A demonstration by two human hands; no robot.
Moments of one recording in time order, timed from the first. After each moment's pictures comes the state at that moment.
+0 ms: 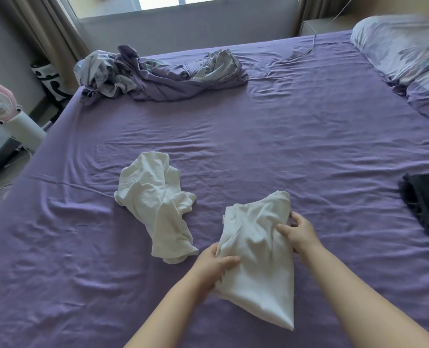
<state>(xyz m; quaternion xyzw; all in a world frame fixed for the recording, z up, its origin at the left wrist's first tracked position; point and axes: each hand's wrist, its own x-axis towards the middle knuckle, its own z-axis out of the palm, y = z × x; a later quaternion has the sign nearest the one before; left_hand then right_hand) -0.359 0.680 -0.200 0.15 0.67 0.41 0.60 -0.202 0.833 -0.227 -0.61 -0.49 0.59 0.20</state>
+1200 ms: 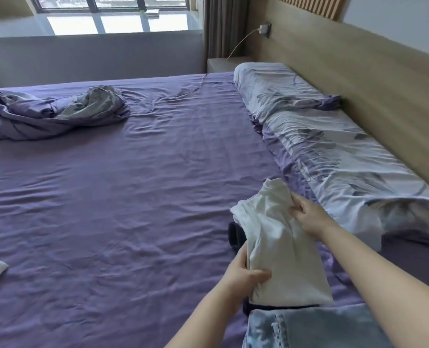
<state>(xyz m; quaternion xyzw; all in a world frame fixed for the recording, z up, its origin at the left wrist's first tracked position) 0.045 0.979 -0.181 0.28 0.49 0.46 0.69 0.196 1.136 -0.140 -0.57 -0.72 0.37 0.12</state>
